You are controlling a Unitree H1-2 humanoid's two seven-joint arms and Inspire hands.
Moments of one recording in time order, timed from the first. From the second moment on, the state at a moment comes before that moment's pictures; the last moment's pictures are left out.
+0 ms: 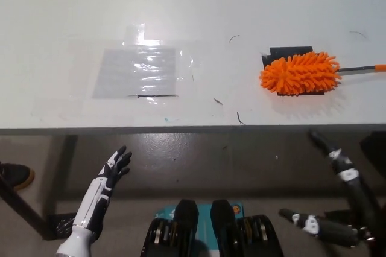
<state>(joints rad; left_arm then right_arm) -0.04 0.16 -0.05 0.14 0.01 -0.30 -0.09 0.06 -0.26 0.07 -0.40 -0.13 -0.24 0.10</state>
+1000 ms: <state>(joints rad) -0.04 0.16 -0.05 0.15 0.01 -0.32 -0.10 -0.87 -0.61 0.26 0.17 -0.29 0.15 0.42</state>
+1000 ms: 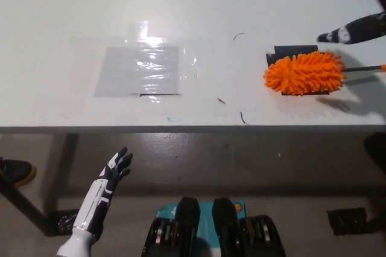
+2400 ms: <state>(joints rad) -0.04 0.16 -0.05 0.14 -0.01 -0.32 -0.11 -1.16 -0.34 0.57 1.07 -0.53 0.03 0.43</state>
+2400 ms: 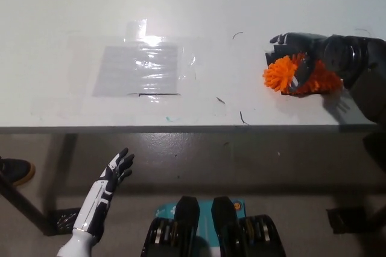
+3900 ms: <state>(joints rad) -0.05 0.16 -0.05 0.15 -0.02 -0.32 -0.12 -1.12 -0.29 0.53 1.28 -0.57 -0.19 0.03</state>
